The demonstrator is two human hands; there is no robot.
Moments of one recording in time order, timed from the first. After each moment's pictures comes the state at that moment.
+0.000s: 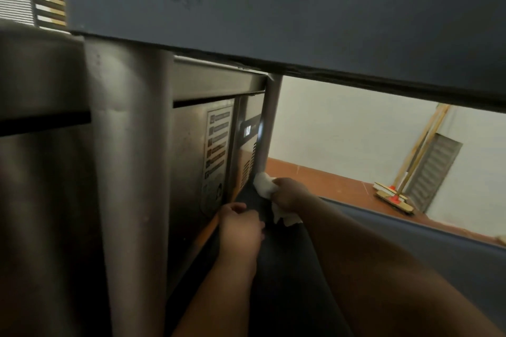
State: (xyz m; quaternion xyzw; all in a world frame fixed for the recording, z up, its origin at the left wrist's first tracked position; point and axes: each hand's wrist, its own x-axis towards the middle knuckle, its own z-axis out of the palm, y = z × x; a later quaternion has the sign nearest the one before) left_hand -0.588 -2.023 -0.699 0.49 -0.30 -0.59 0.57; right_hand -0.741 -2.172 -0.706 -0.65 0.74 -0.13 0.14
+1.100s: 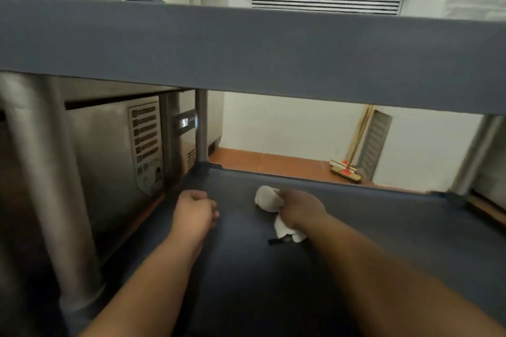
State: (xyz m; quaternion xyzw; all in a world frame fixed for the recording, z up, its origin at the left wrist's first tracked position) left_hand -0.632 -1.937 -0.695 0.52 -0.42 -0.52 0.54; right_hand -0.852 -1.944 -0.699 -0.59 0.80 -0.10 0.08
